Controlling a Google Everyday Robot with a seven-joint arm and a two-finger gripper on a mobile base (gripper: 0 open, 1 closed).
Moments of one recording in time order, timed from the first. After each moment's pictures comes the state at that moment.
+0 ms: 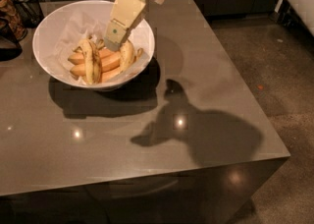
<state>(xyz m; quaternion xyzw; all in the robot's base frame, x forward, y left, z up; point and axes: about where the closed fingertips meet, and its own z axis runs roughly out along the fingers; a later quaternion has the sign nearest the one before) 0.538 0.031 1.015 -0.53 0.83 0.08 0.18</state>
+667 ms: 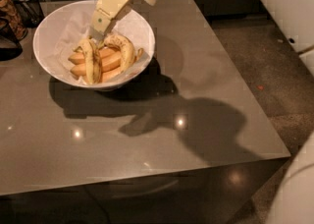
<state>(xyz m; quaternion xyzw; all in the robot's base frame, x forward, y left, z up) 0.558 0.052 1.014 -0.49 0.85 0.12 0.16</state>
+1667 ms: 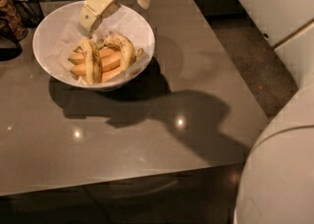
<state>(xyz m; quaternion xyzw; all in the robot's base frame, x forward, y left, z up) 0.575 0.074 1.005 -0.46 0.87 0.13 0.15</state>
